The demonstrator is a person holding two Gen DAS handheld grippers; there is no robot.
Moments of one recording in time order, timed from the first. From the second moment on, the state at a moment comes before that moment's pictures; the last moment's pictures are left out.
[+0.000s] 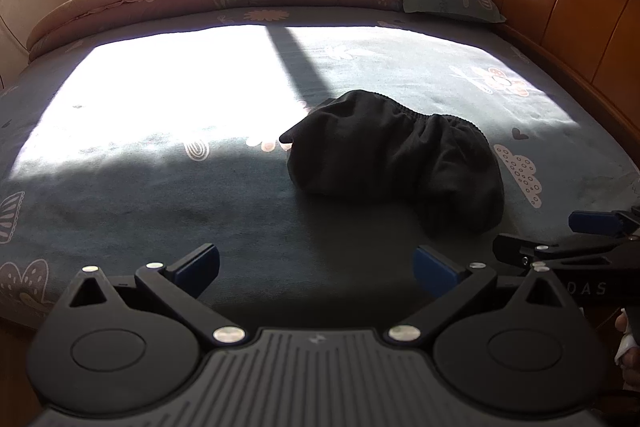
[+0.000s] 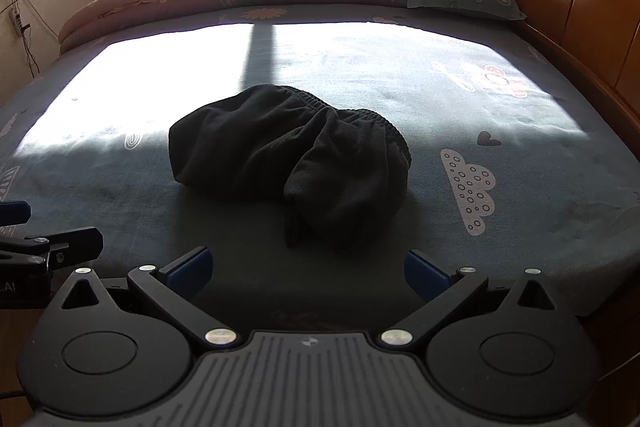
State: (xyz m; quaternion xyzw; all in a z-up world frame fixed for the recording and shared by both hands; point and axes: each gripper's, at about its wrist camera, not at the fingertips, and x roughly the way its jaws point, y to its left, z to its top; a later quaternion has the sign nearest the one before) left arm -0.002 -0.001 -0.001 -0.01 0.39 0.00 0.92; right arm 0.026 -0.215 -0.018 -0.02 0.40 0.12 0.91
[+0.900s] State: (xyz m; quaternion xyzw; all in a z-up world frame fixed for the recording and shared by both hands) left arm 0.001 0.007 -0.008 -0.03 0.40 0.01 0.92; right arm 0.025 -0.213 -0.015 -0.03 0.40 0.13 0.91
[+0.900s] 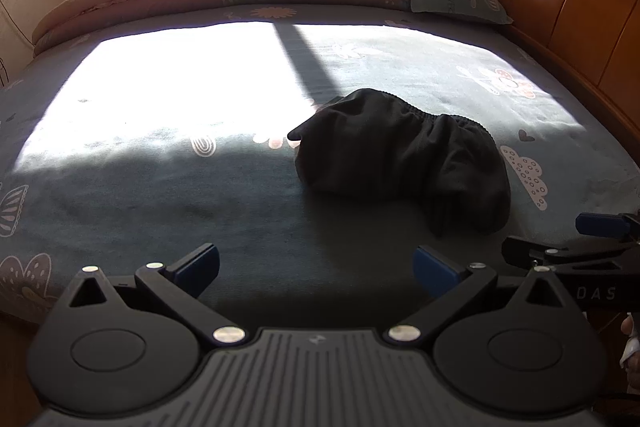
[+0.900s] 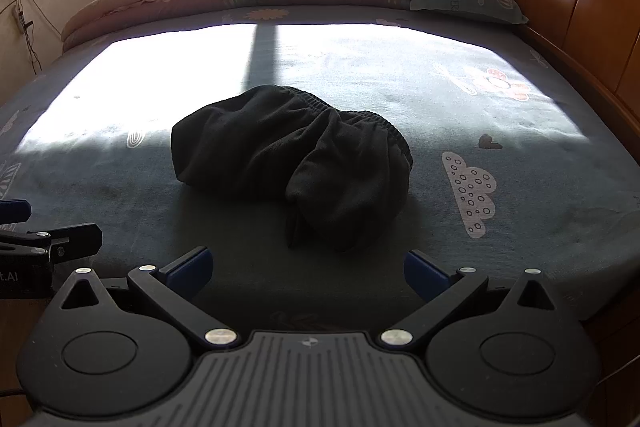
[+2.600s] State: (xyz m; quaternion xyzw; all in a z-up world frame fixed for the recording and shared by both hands) left arm 0.037 0.009 -0.011 -0.03 0.41 0.00 0.91; right arm 0.056 -0.214 -0.025 -0.02 0.42 0.13 0.90
